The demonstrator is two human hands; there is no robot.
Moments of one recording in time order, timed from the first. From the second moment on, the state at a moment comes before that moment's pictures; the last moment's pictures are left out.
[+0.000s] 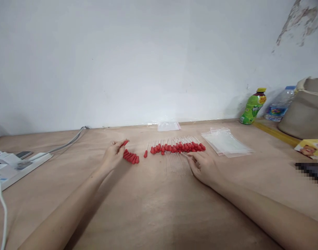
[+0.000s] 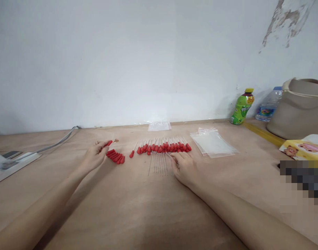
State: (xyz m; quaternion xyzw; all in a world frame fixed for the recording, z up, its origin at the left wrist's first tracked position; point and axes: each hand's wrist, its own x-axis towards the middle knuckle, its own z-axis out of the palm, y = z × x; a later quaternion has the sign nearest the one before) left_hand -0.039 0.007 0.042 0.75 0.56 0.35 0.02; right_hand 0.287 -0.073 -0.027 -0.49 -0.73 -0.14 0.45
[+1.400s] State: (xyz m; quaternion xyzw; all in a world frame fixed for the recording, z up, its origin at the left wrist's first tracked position) left_hand 0.023 0.002 0.019 0.83 0.50 0.14 -0.18; right_hand 0.279 -0.077 -0.021 -0.49 -0.77 -0.14 0.38
